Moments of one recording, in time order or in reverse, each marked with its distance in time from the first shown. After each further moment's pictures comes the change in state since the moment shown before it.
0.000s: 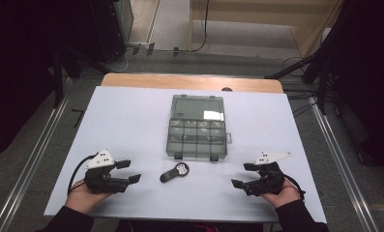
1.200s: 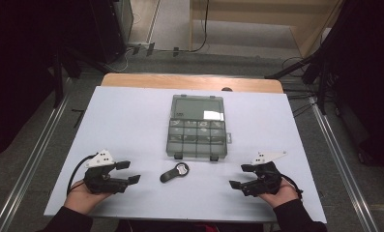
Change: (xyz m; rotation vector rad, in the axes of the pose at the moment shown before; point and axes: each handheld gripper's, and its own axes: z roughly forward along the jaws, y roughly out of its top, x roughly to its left) left arm 0.000 0.001 -0.002 0.020 0.002 -0.018; right arm 0.003 0.003 0.005 0.033 0.008 -0.007
